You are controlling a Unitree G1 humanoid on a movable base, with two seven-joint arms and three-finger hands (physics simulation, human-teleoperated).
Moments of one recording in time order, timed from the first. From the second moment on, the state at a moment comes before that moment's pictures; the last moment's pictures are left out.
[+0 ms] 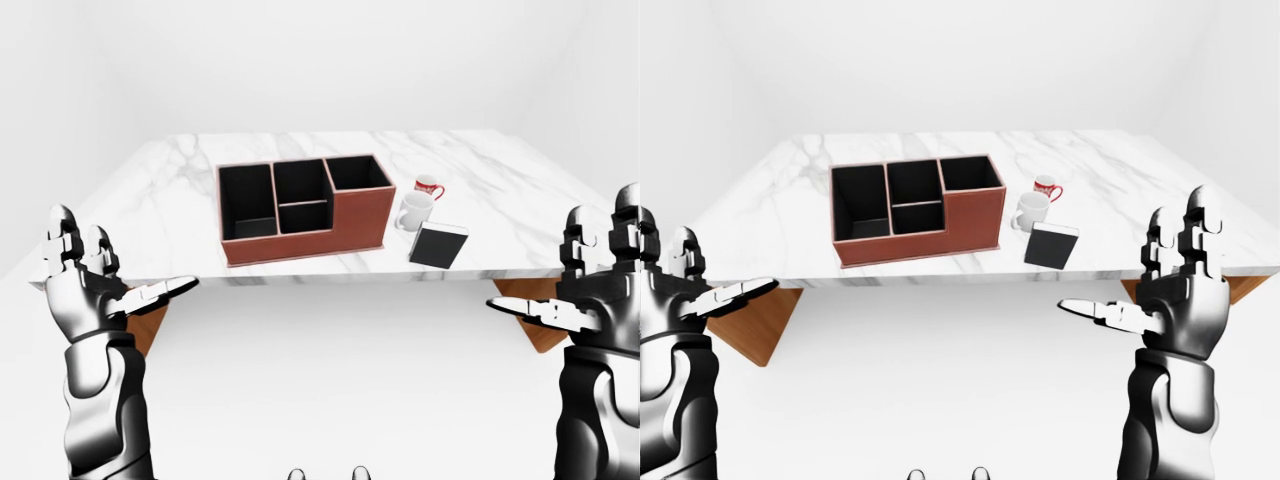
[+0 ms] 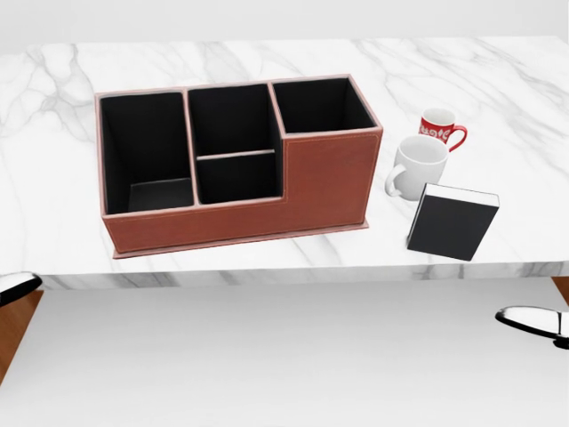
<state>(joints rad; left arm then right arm) -0.07 0.20 0.44 -0.30 -0.28 0.09 0.09 0.06 -0.12 -0.50 -0.56 0.32 0.09 0.09</state>
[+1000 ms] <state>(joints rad) -0.08 0.21 0.45 -0.28 -0.27 0.09 0.10 0.06 -0.11 -0.50 -0.54 0.32 0.09 0.11</state>
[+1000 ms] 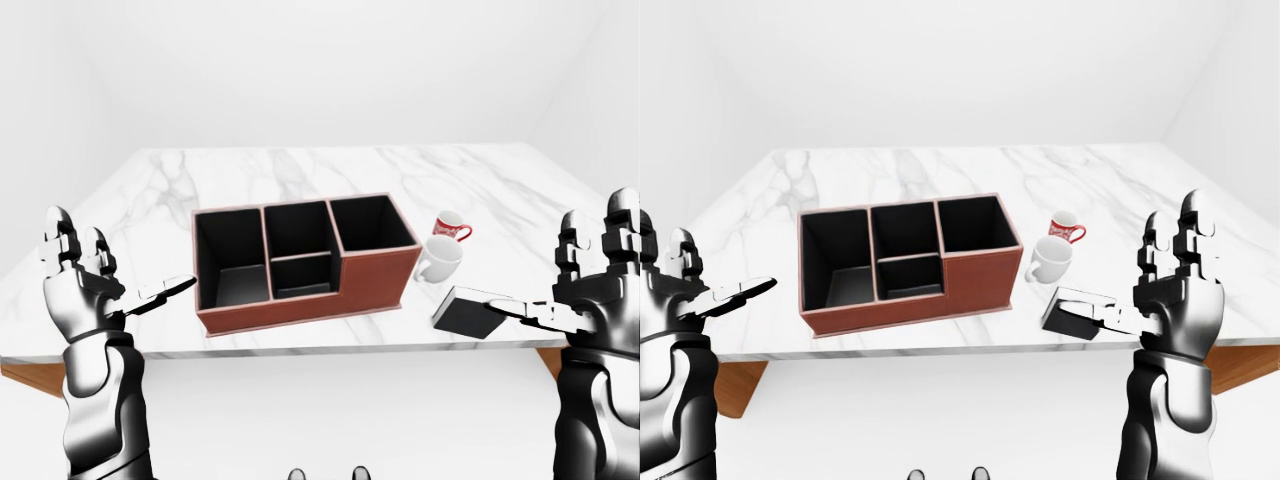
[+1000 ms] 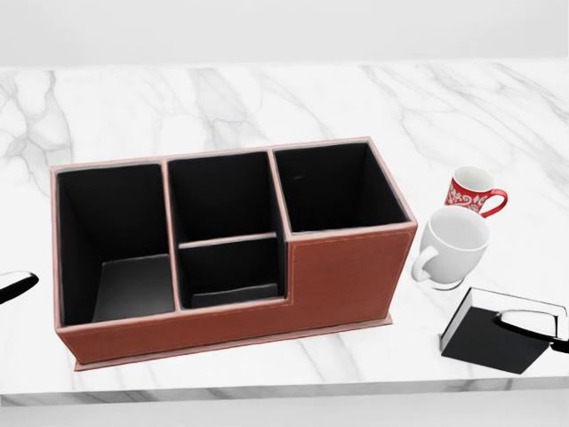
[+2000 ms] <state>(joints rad) -0.07 0.19 0.43 -0.30 -0.24 0.09 0.10 0.07 -0.23 -0.59 -0.70 -0.49 0.09 0.66</state>
